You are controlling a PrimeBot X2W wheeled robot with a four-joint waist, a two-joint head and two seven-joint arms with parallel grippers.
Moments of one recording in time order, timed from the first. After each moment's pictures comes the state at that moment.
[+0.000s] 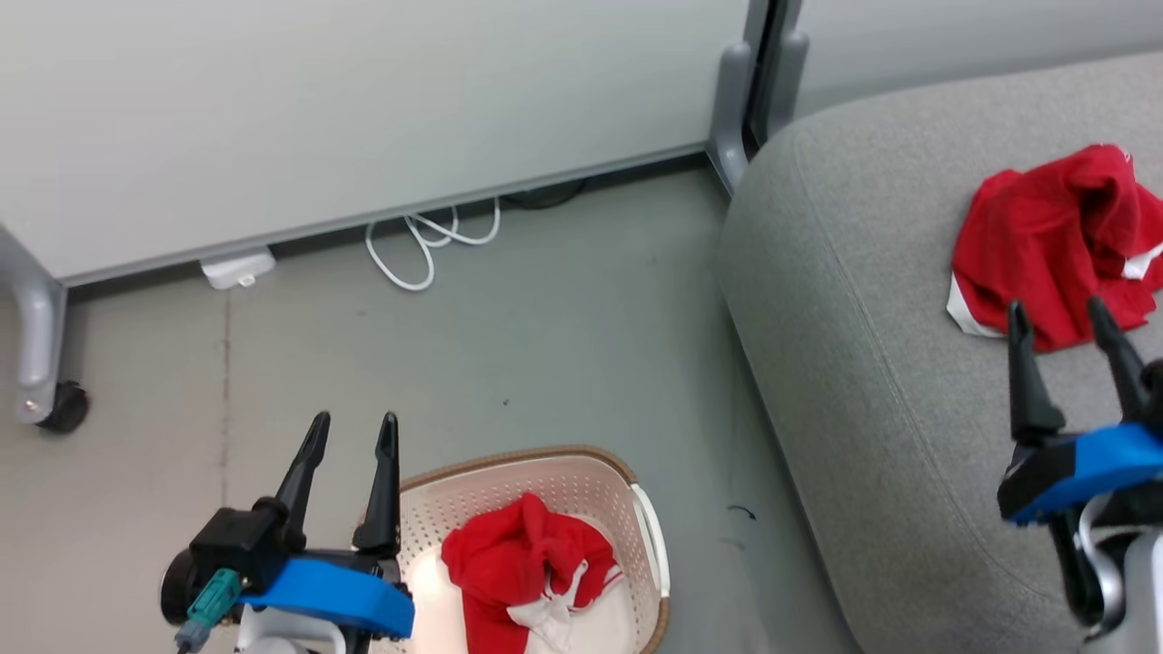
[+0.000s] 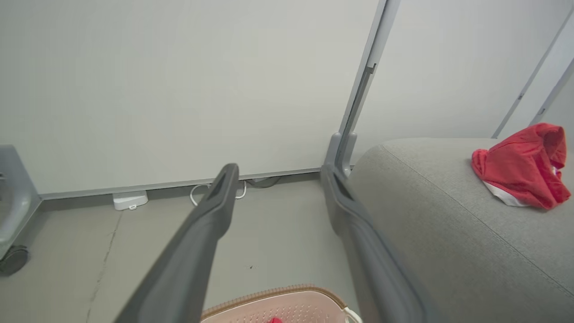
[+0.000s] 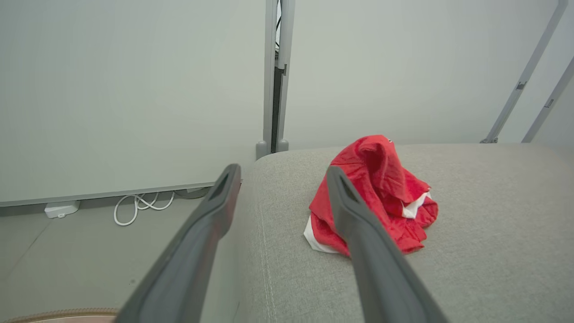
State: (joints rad) left arm -0.11 0.14 -0.20 0.28 -0.32 -0.11 -0.26; right arm -0.26 -0.13 -0.21 0.17 0.06 0.13 -0.01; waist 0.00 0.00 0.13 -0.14
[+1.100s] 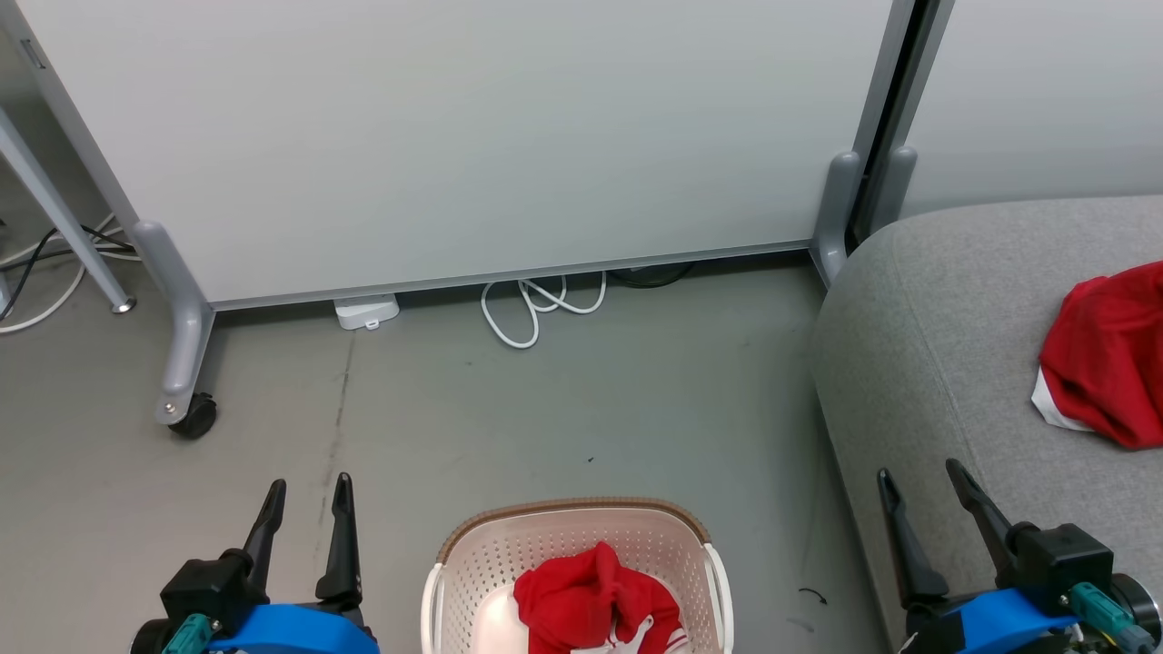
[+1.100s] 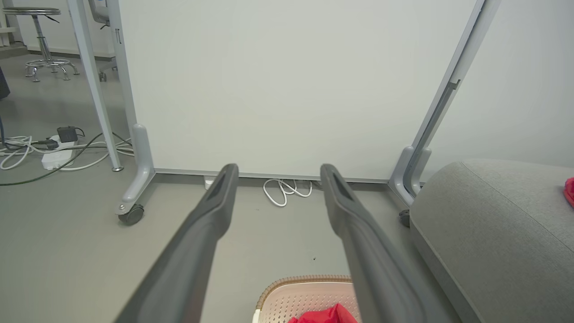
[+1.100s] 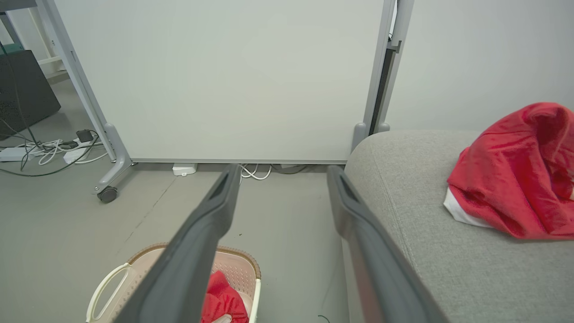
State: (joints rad) left arm -0.04 0.11 -0.07 0.38 -0.29 -0.12 -0.26; right arm 0.06 -0.05 -0.03 0.06 0.07 0.13 -0.06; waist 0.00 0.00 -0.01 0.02
